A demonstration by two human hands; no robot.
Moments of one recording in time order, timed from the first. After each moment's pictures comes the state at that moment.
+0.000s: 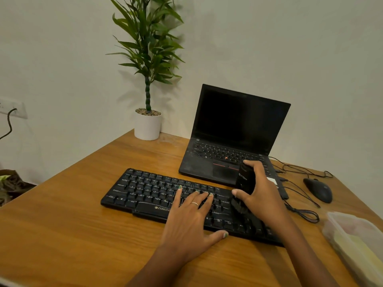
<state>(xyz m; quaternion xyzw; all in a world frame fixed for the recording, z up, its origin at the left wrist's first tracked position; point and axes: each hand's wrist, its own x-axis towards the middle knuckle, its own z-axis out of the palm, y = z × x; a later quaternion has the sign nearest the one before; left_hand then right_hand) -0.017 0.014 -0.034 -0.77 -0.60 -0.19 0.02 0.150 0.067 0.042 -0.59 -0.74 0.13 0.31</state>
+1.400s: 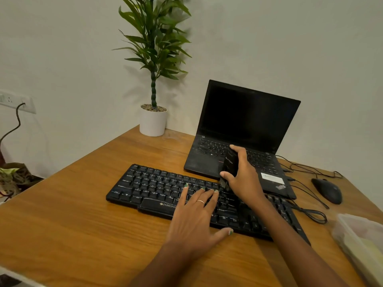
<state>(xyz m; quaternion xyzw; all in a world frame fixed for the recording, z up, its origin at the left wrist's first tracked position) -0.015 0.015 -0.034 -0.77 -0.61 -0.19 0.02 0.113 0.115 0.030 -0.52 -0.76 0.15 0.37</state>
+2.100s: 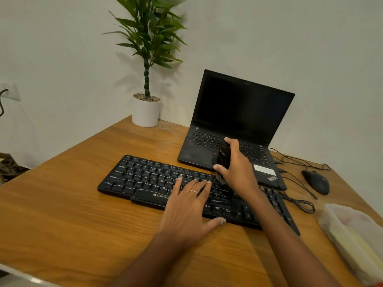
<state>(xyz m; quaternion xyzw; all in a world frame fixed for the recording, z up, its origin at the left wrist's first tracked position) -0.017 0.016 -0.034 -0.77 -0.61 -0.18 0.03 0.110 0.105 0.036 -0.54 -0.78 0.09 0.31</state>
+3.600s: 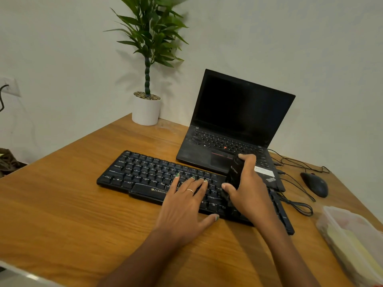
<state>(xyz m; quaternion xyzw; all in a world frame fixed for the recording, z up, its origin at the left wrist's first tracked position) -0.017 0.016 -0.032 -0.77 -0.62 -0.16 0.03 0.130 0.058 0.034 -0.59 -0.75 0.09 0.29</state>
